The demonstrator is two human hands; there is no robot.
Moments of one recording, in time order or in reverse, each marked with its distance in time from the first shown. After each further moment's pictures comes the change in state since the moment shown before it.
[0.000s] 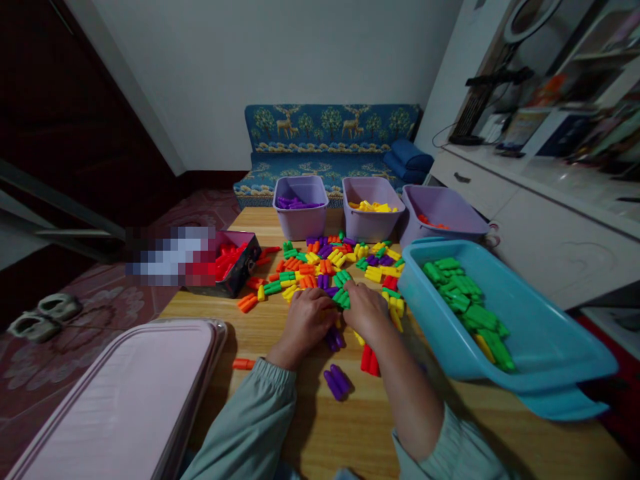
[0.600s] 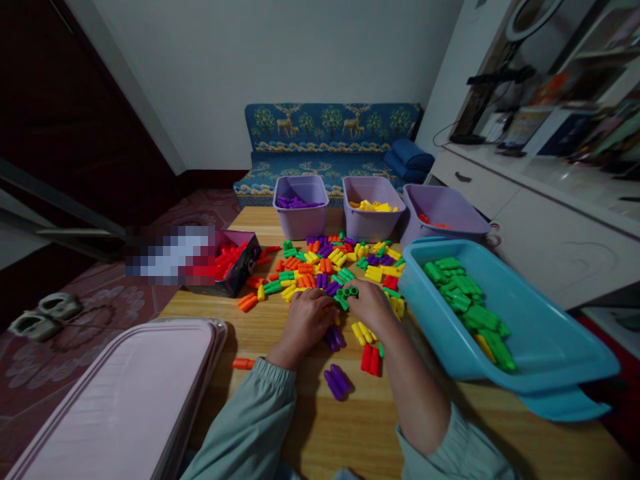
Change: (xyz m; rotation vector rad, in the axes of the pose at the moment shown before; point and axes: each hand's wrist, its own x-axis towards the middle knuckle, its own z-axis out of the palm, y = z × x) left_hand -0.001 -0.002 0.003 0.006 -0.020 -0.011; right_hand 0.015 0.020 0.012 0.363 0.087 -0.004
